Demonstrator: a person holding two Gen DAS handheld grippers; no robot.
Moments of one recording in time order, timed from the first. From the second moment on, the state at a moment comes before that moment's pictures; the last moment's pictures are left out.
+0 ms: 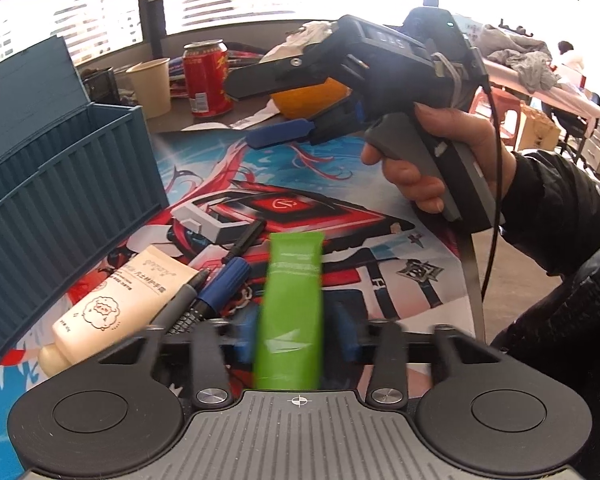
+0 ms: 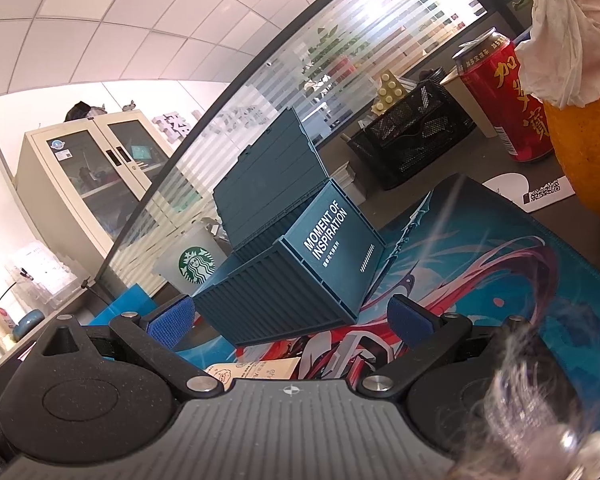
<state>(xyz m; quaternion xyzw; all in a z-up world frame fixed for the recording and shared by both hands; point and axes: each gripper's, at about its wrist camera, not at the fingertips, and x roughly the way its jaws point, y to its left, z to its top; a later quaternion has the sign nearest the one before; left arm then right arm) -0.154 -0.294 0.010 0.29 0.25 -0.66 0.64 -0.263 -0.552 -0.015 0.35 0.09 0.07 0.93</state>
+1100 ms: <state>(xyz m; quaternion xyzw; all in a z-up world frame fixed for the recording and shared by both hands) -0.088 -0.294 0.123 0.37 0.15 -0.62 0.68 -0.268 -0.561 -0.017 0.37 0.07 0.08 0.92</state>
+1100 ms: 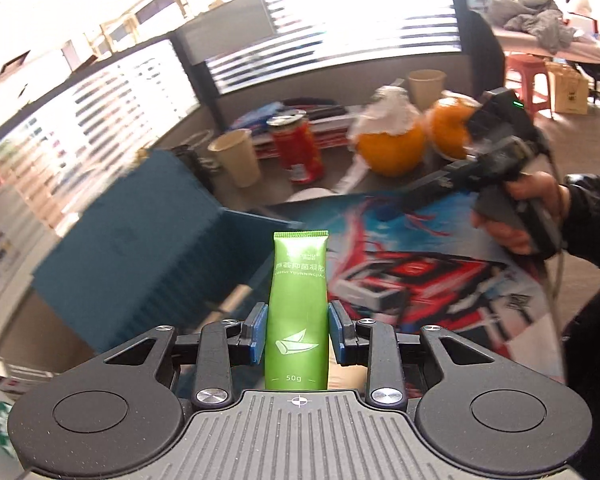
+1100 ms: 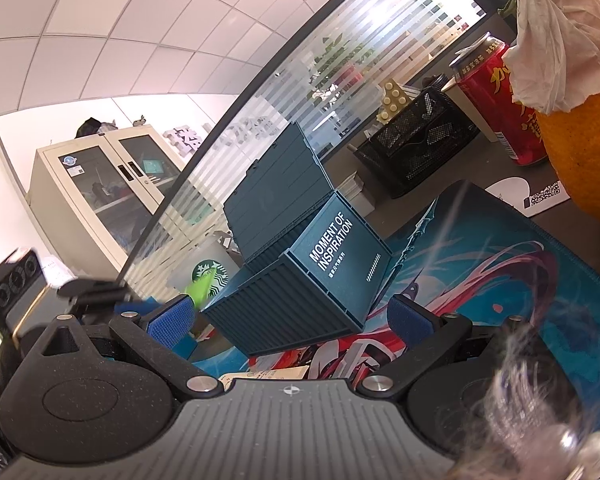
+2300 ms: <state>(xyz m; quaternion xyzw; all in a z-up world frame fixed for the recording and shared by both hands) 0.051 -0.377 0.090 0.41 0.24 -0.66 0.58 -0.272 -0.560 -0.017 0.37 0.07 0.07 0.92</state>
